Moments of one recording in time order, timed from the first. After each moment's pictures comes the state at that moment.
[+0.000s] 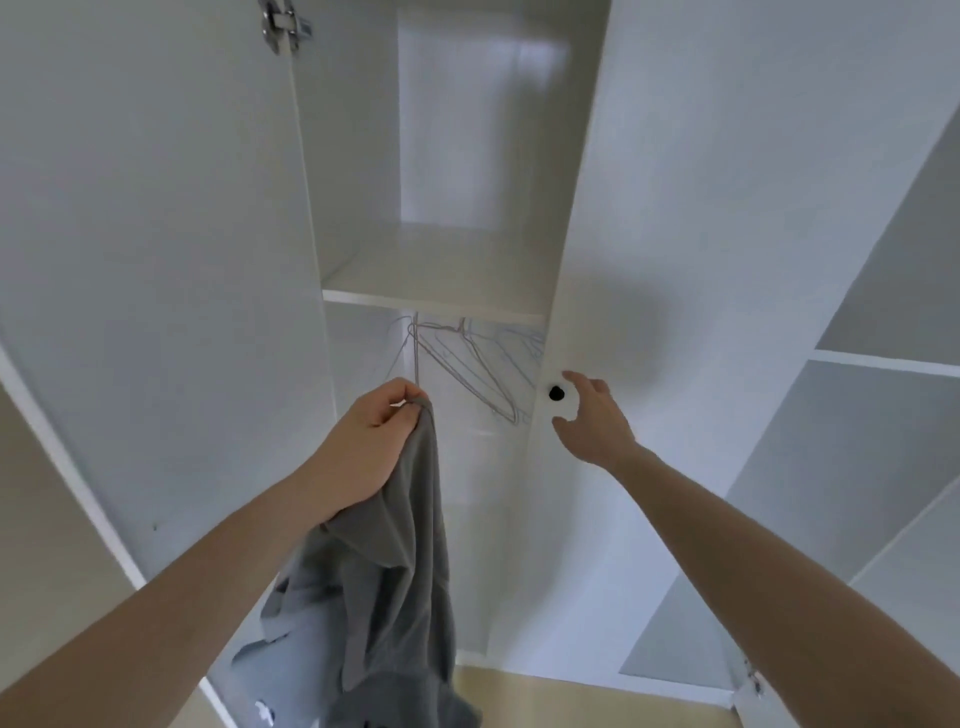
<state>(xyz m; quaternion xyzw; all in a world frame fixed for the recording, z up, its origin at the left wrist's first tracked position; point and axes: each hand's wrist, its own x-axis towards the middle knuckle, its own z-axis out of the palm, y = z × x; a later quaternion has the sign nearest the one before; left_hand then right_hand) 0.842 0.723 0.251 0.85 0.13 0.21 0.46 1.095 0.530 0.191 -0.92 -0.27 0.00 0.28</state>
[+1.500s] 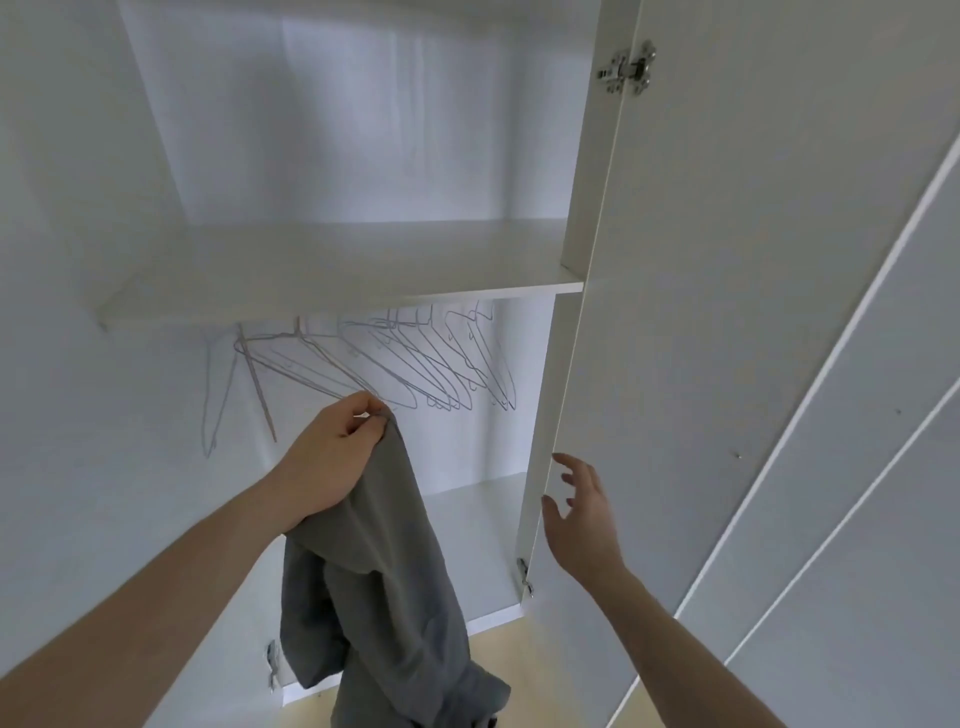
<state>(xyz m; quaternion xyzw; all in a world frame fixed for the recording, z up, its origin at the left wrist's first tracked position) 0.895 0.675 0.231 0.89 0.01 0.09 0.45 0.955 0.378 0.083 -0.88 -0.05 -0.15 0.45</state>
